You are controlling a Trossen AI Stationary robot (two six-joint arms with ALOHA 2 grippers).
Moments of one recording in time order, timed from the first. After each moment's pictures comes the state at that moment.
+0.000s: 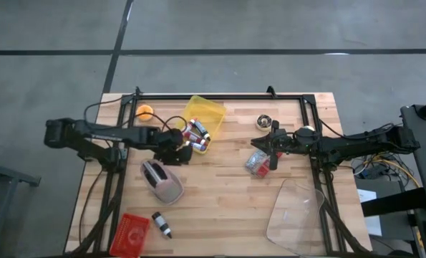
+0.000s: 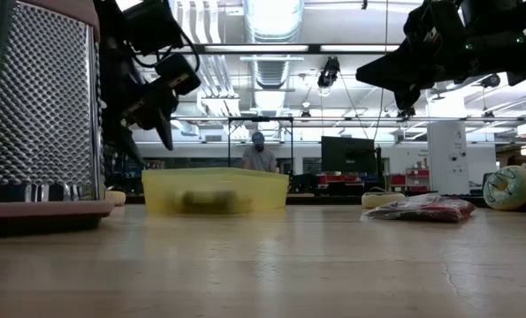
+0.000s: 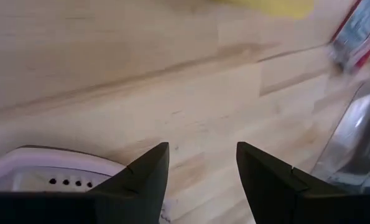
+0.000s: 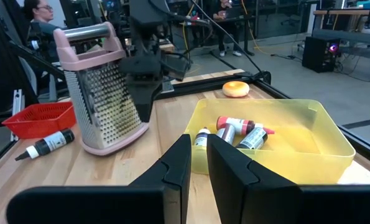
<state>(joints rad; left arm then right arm) 0.12 1.33 0.72 -0.45 0.24 -1.41 -0.07 0.92 0.26 0.58 0.08 0.16</state>
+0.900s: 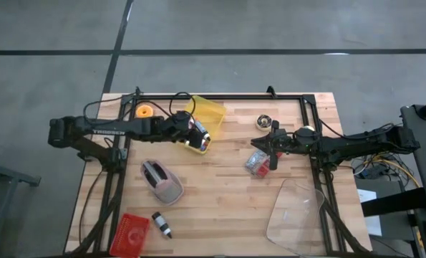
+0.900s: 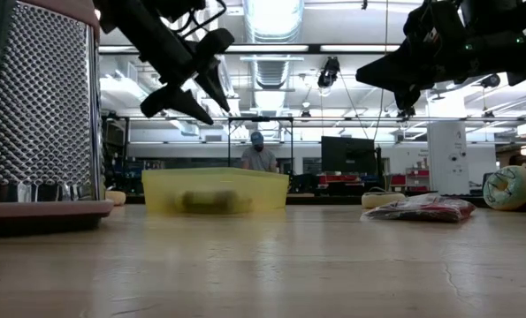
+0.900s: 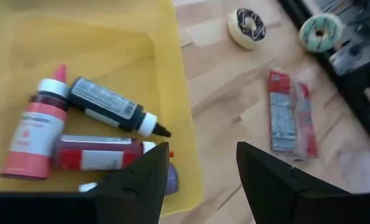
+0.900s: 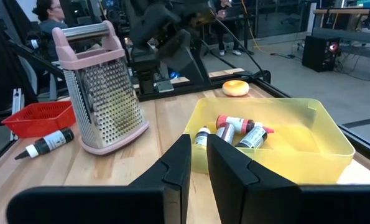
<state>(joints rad) 0.16 1.38 0.93 -0.34 -0.23 -0.85 -0.07 0.92 0.26 0.57 0.08 0.16</state>
